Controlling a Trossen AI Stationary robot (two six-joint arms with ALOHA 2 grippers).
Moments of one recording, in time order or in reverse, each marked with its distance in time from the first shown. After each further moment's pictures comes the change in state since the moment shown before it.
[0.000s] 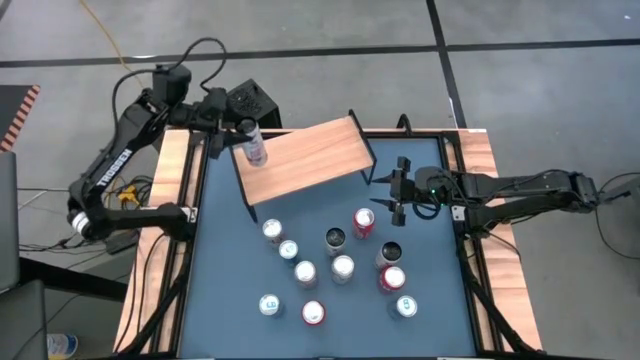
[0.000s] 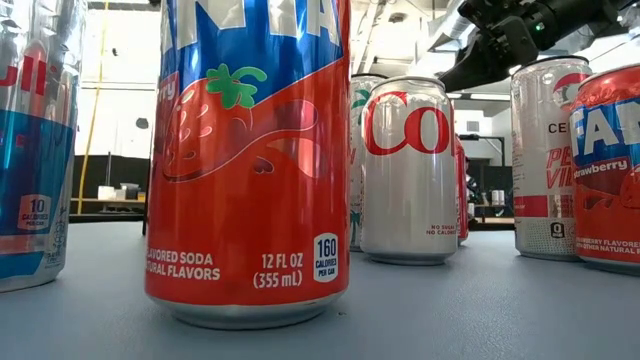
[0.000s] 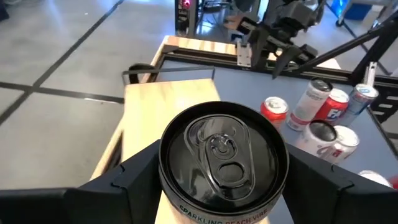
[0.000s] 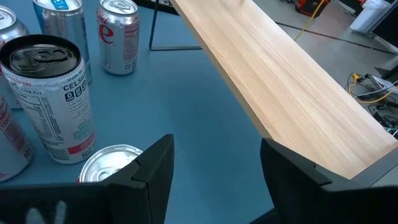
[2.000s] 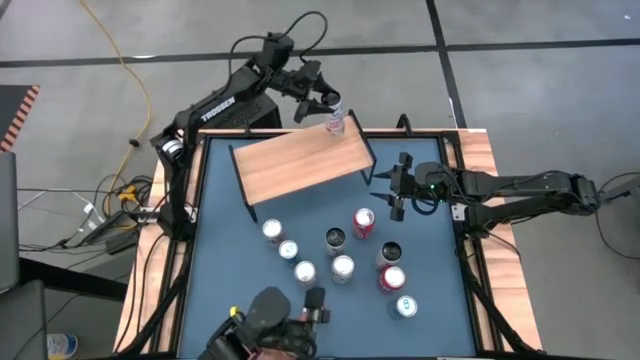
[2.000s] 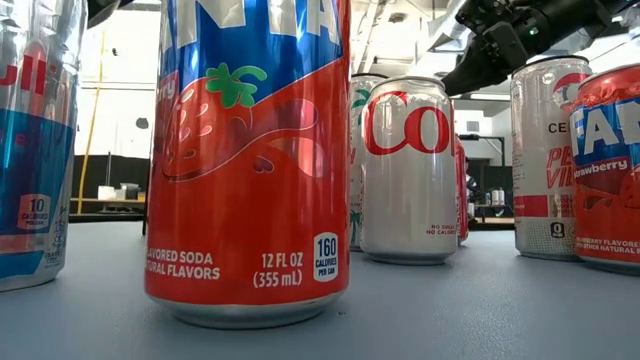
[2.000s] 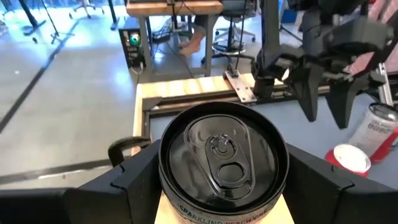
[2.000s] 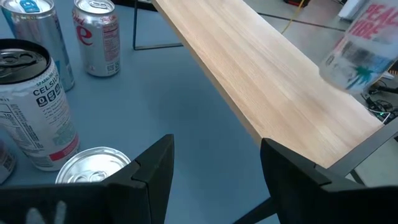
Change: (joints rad) left arm -0.202 0.916 0.669 0.341 0.115 0.046; right arm -0.050 0.000 0.000 0.001 -0.002 0.035
